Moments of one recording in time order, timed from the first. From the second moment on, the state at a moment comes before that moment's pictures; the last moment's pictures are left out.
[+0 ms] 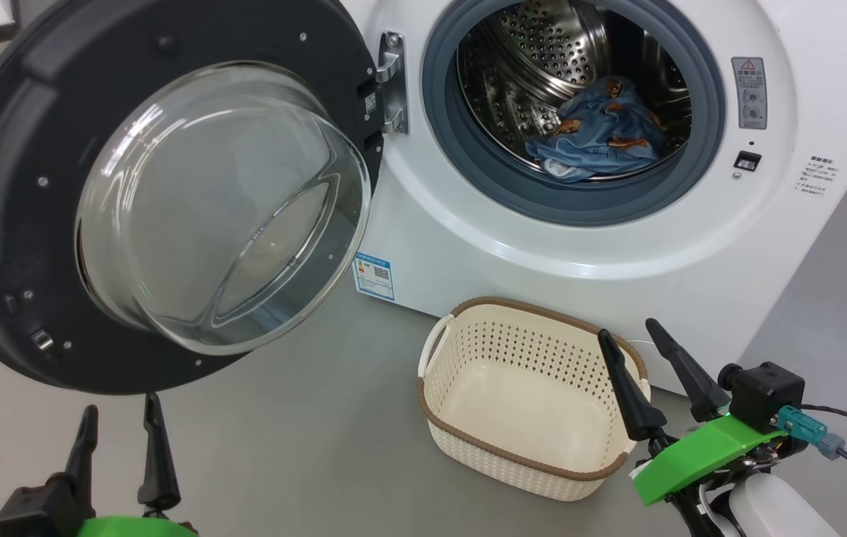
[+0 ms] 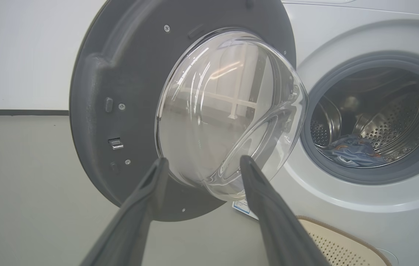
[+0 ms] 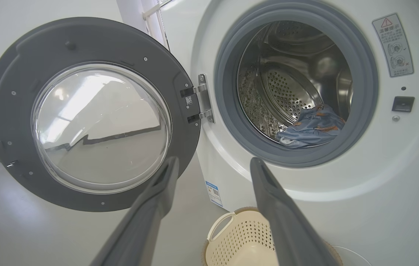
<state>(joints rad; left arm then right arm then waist) -0.05 0.13 -0.03 0.23 -0.36 0.05 -0.23 -0.22 -0.18 0.31 0.35 0.49 0.12 -0.25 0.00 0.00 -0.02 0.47</state>
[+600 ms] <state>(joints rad) -0.04 0.14 -0.03 0.21 -0.37 0.05 -0.23 -0.22 -0.18 0.32 0.35 0.49 0.12 -0.25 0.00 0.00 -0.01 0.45</state>
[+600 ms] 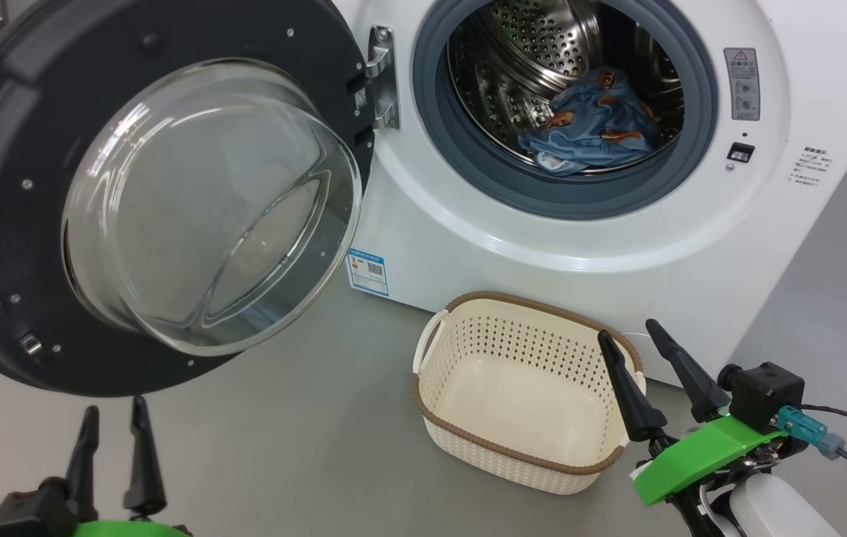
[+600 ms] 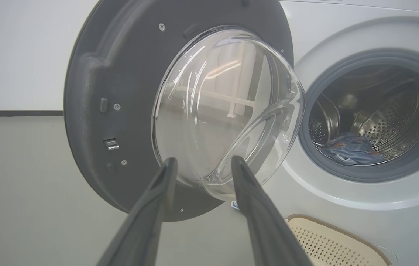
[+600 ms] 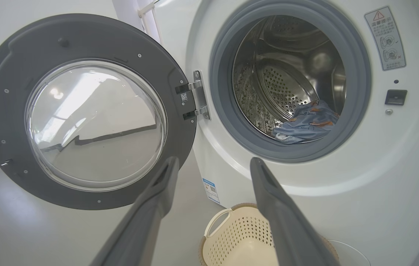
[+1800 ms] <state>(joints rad) -0.65 0.44 0.52 0.51 -1.05 -0.04 0.01 -0.25 -0.24 0.36 0.36 0.50 0.12 -0.25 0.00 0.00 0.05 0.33</state>
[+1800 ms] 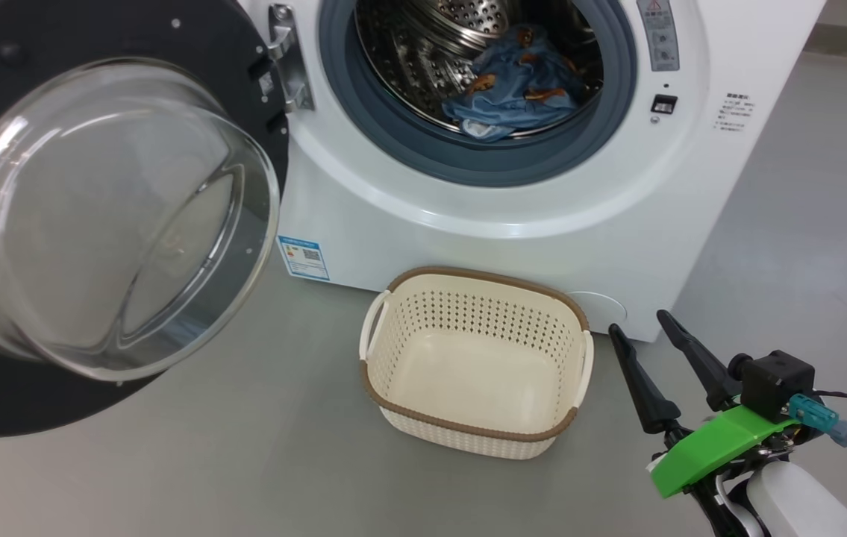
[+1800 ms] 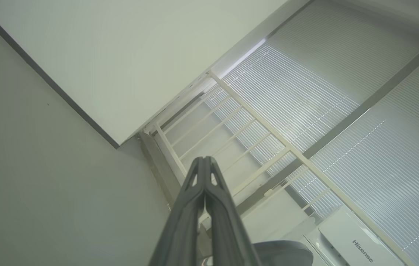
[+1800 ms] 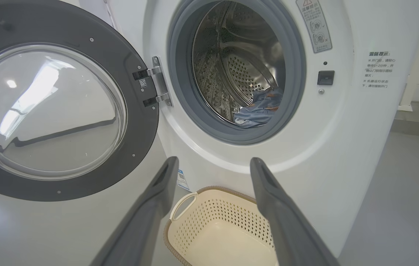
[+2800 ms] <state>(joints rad) -0.93 0.64 0.49 1.08 -1.14 0.01 0.41 -0.27 -0.29 0.35 0.35 0.50 0.12 -0.25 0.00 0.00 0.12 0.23</state>
